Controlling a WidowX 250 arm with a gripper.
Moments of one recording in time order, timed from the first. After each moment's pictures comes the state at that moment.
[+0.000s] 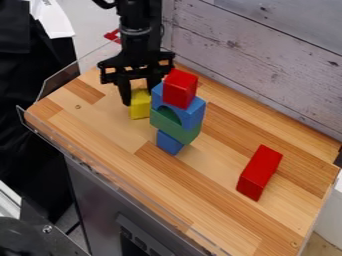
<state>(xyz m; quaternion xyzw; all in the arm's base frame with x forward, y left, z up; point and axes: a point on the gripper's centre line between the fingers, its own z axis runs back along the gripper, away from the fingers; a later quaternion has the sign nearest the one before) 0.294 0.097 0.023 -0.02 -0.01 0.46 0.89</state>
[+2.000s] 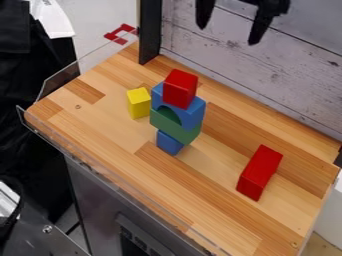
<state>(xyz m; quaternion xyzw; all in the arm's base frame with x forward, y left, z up) 0.318 -0.024 0.161 0.03 -0.01 0.13 0.99</state>
